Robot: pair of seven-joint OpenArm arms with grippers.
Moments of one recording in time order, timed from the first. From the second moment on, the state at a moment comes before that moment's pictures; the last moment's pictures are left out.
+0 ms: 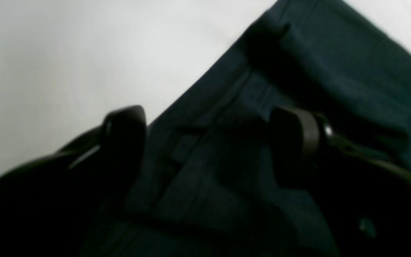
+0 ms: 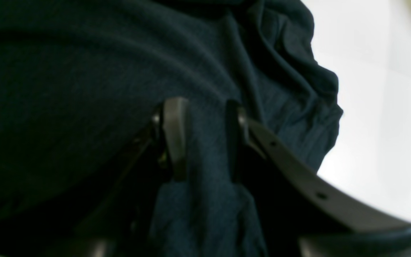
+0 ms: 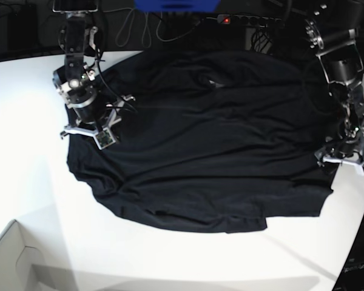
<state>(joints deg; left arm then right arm) -13.5 -20.3 -23.3 51.2 -22.8 -6.9 19.3 -10.9 0.8 8.1 93.0 -22.2 27.2 -15.4</state>
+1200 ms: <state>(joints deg) -12.9 -14.8 -23.1 55.4 -22.2 -7.1 18.8 28.1 1.7 8.1 59.1 -22.0 35.4 -23.8</state>
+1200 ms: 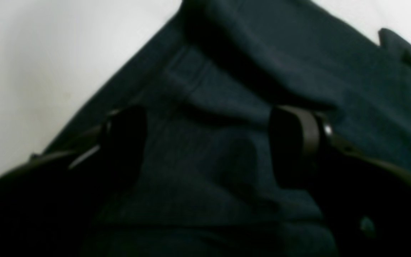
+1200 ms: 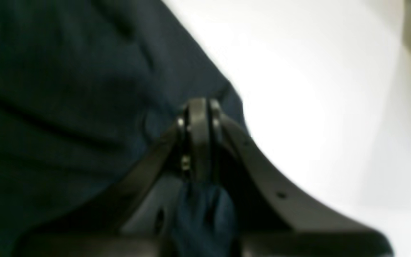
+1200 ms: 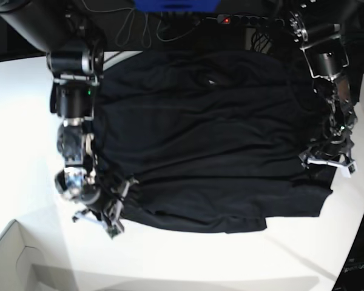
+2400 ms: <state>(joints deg) -11.6 -14.3 -23.1 61.3 -22.6 -6.6 21.0 35.7 7.7 8.3 30.0 -21.6 6.6 -2.1</state>
